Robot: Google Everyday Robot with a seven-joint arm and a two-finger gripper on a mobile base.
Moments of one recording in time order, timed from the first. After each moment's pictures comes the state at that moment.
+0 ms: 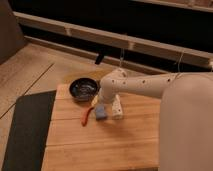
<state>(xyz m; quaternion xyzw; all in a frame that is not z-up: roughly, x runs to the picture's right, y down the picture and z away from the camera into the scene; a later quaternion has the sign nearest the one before) -0.021 0.099 0.840 -0.28 0.10 0.69 0.66</state>
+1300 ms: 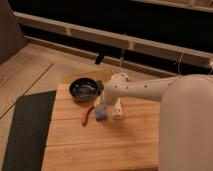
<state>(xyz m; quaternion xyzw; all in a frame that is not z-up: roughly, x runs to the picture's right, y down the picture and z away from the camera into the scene) -0.009 0.105 0.873 -0.26 0.08 0.69 0.67</state>
